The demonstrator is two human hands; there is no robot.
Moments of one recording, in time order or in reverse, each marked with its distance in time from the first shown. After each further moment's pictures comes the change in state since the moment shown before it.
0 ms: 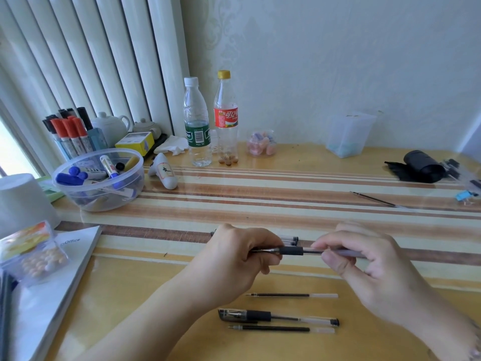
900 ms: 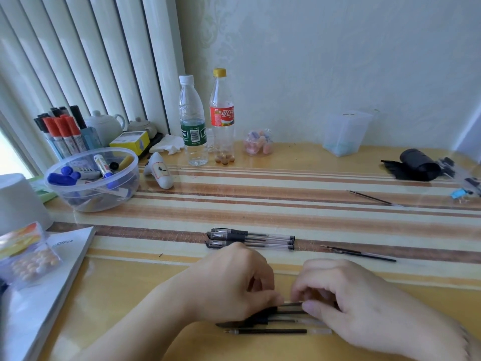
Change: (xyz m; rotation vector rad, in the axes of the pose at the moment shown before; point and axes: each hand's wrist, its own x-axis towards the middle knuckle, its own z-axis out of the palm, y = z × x) left_hand -0.002 0.000 0.001 0.228 -0.355 0.097; right_hand -0.007 -0.014 0.009 -0.283 -0.500 0.049
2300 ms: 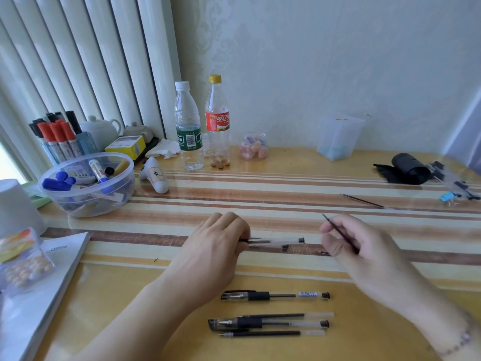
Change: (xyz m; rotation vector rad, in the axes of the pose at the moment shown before) left_hand 0.007 -0.023 0.002 0.276 0.419 -0.075; right_hand 0.001 0.018 -0.024 0.277 0.465 0.216
